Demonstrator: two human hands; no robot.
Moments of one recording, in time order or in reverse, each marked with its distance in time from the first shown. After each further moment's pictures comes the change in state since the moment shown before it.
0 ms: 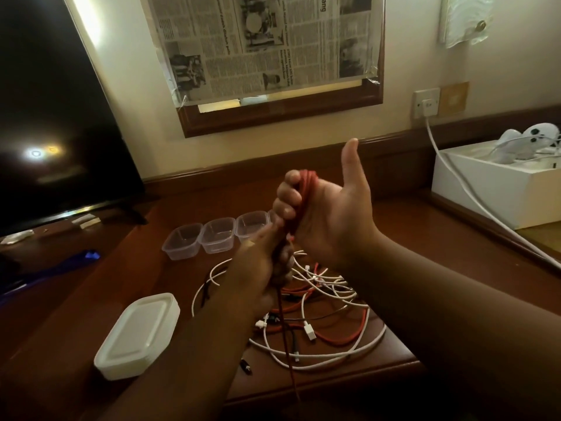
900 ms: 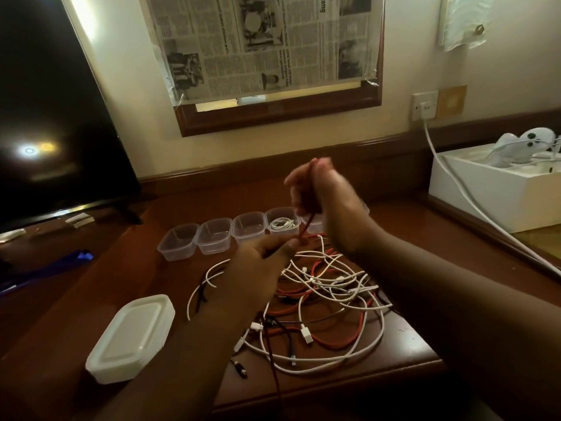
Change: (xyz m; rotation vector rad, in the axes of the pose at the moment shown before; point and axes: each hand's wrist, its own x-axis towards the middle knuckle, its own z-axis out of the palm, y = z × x) left_hand -0.008 -0.001 -0.008 0.671 0.039 0.244; right_hand 0.004 -0.012 -0.021 -0.951 0.173 -0.307
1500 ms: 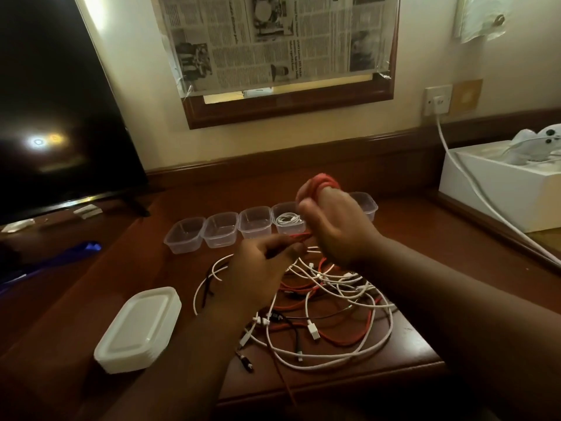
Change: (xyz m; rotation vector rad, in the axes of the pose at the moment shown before) left_hand 0.003 -0.015 -0.010 0.113 0.019 0.058; right_hand -0.001 0.028 0.002 -0.561 -0.038 -0.135
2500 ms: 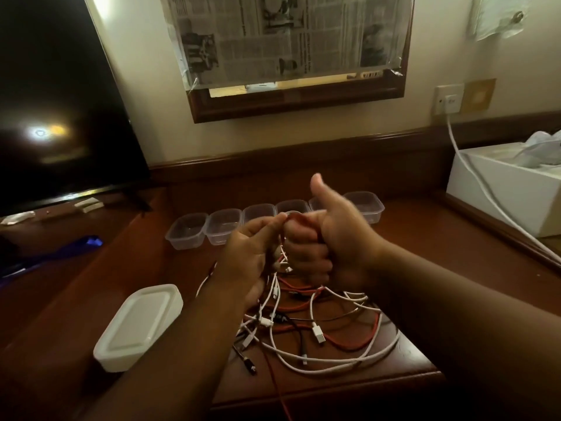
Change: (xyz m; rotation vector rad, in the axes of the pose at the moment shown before) left_hand 0.024 -0.009 -0.009 -0.646 0.070 -0.187; right_hand -0.003 -0.024 0.011 1.197 -0.531 0.662
